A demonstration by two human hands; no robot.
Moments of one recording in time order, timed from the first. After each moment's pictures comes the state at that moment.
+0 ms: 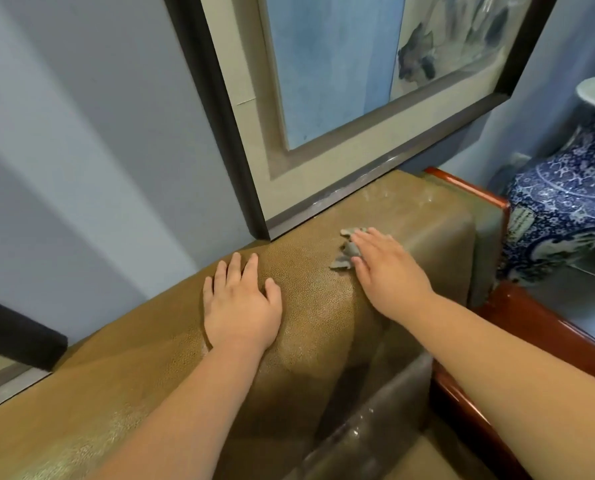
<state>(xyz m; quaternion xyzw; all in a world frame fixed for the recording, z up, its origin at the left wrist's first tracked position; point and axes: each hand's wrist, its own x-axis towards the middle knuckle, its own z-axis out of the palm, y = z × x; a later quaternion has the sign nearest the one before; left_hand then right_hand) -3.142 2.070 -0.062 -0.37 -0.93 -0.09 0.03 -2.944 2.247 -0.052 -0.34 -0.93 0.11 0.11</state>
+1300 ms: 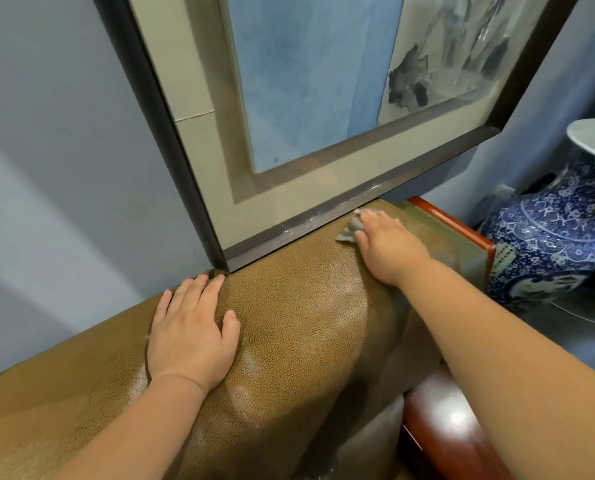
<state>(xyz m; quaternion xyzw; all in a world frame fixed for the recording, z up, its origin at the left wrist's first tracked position) -3.158 2.094 -0.070 -0.41 -0.91 -0.09 0.06 -2.970 2.381 -0.022 -0.37 -0.92 0.12 0.06</state>
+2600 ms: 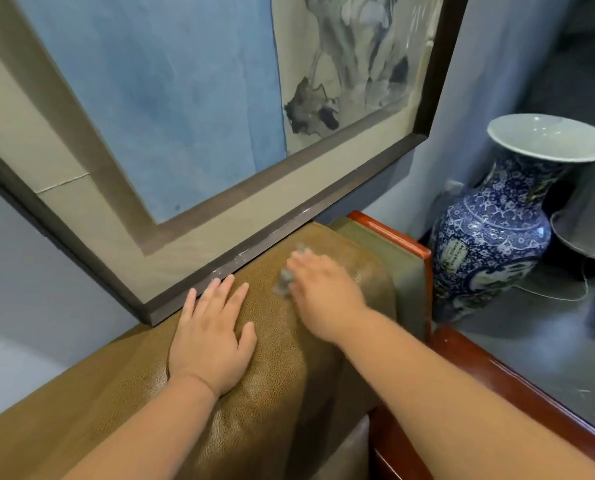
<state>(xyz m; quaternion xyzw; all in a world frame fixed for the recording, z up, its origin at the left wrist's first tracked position) -3.103 2.213 -0.062 -0.55 -0.83 -0.06 0.05 -2.941 2.371 -0.049 -0.31 -0.93 0.10 0.15</state>
